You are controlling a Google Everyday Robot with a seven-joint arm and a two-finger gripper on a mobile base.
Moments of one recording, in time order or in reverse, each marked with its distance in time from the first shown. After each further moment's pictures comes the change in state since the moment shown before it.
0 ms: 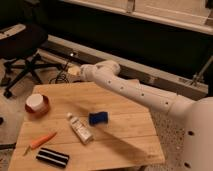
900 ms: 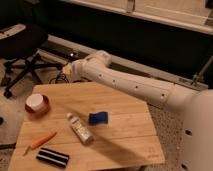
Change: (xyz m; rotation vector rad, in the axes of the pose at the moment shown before) arm 0.003 -0.037 -0.010 -0.092 -0.073 -0.235
